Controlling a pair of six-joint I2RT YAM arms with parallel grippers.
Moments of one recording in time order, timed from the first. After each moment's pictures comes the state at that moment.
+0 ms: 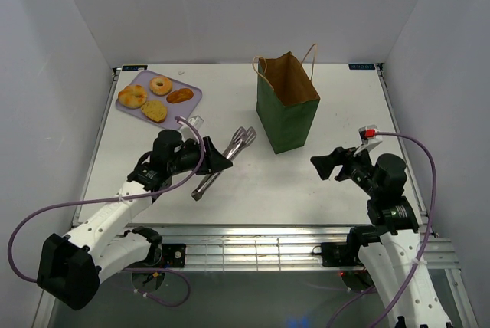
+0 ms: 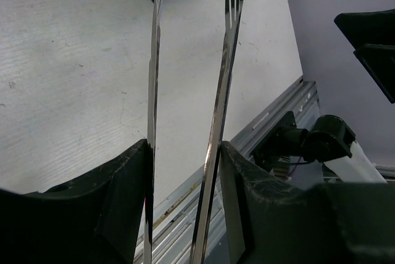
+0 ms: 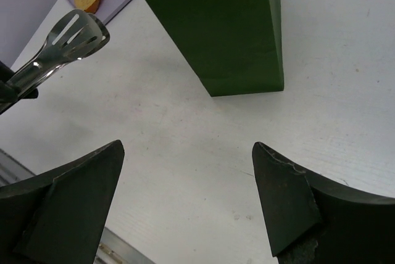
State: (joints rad) left arm -0.49 0.98 0.63 -0.12 0.42 -0.65; right arm 0.13 0.42 0.47 -0.28 -0.41 0.29
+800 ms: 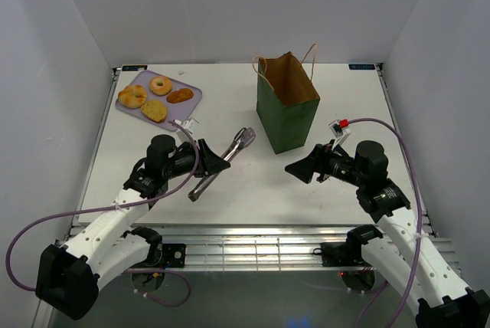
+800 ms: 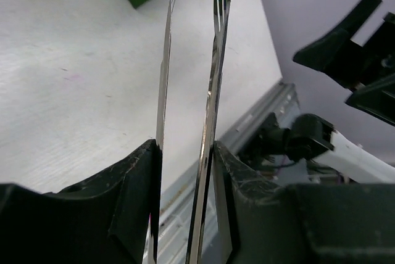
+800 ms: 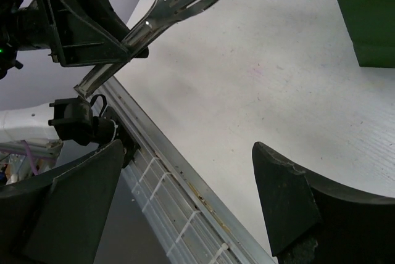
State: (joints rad) left arm -0.44 0.92 0.56 -0.01 0.57 -0.72; right arm 0.37 0.64 0.56 -0.18 -0.63 0.55
